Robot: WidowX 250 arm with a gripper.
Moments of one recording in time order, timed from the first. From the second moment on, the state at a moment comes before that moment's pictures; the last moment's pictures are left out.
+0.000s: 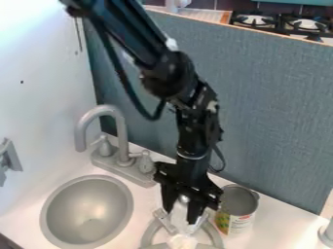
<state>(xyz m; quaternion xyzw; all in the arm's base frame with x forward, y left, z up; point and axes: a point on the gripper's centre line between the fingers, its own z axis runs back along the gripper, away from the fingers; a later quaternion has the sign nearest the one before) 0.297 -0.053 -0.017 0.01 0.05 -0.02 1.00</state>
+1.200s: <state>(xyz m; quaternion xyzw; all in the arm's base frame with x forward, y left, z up) 0.293 -0.061 -0.051 0.00 0.15 -0.05 0.99</state>
